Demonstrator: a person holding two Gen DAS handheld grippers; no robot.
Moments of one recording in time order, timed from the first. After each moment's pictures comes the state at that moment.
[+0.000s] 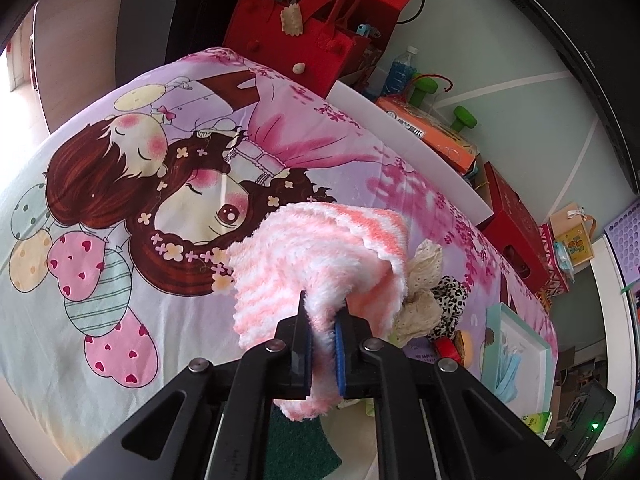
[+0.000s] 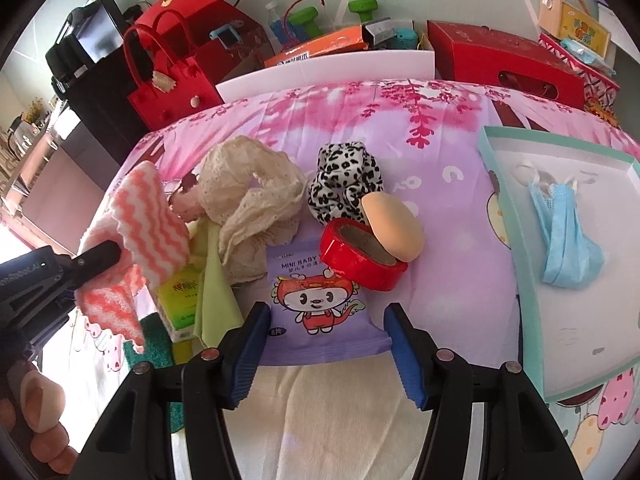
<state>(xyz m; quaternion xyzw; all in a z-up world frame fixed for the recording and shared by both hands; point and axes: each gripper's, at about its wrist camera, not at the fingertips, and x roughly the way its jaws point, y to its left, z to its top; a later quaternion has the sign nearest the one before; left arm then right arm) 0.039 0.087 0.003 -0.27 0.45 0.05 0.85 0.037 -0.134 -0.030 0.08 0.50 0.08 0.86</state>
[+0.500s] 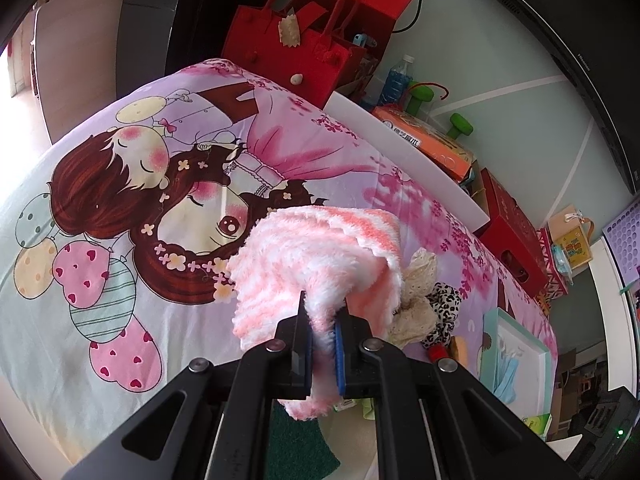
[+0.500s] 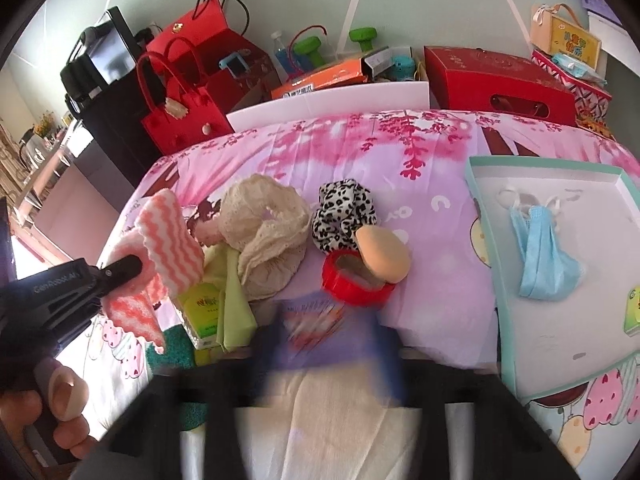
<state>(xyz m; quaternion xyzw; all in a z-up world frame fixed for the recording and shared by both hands) 0.036 0.086 0.012 -0.27 0.43 0.05 0.86 0.024 -0.147 0.001 0.09 0.47 0.09 0.88</state>
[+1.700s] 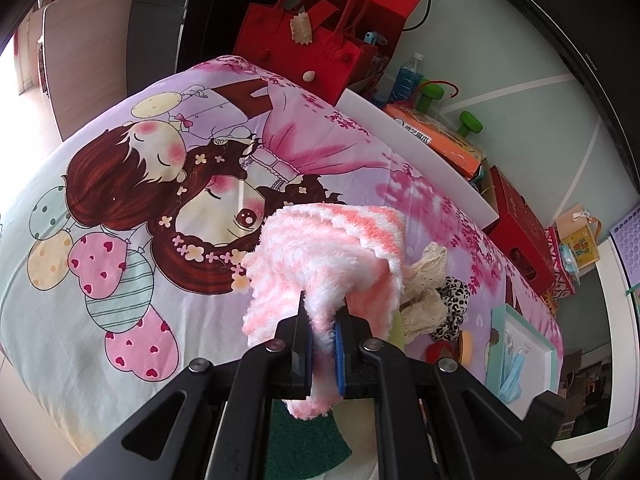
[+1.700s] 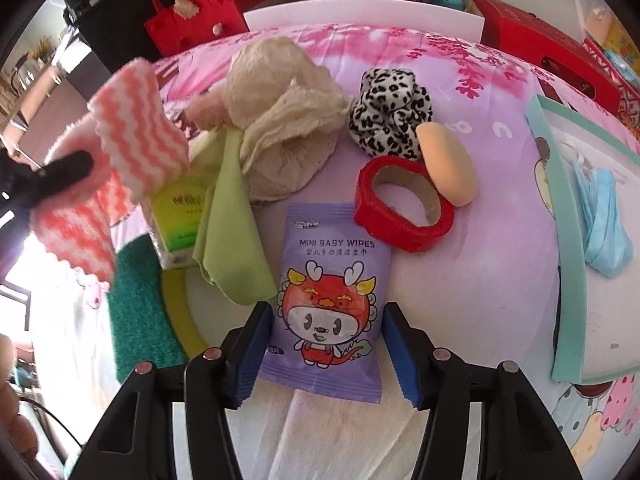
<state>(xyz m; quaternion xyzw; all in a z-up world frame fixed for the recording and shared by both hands) 0.027 0.091 0.013 -0.26 0.44 0.07 0.85 0.032 -0.103 -0.062 0.00 0.58 0.11 0.81</state>
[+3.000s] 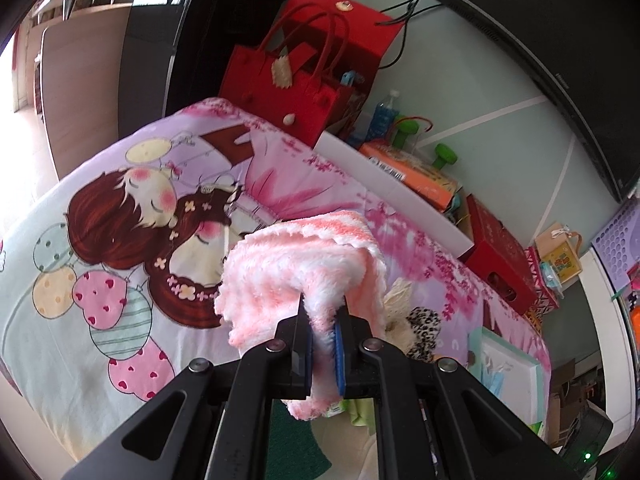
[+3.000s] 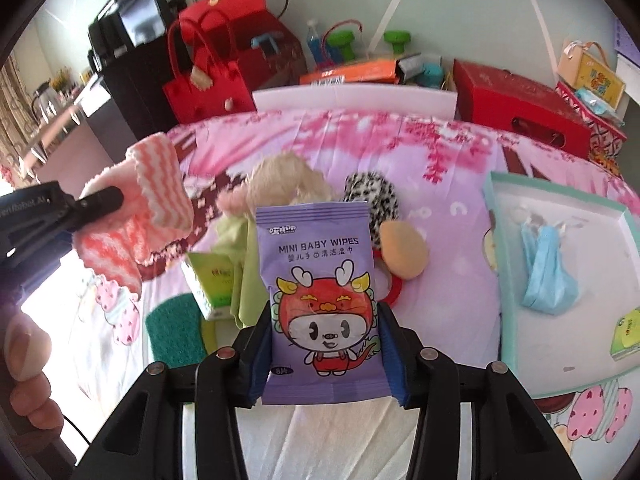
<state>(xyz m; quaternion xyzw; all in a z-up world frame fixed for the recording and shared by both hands) 0.018 0.091 0.046 -0.26 0.38 0.05 0.89 0.008 -0.119 0.009 0.02 0.47 0.10 0.88</state>
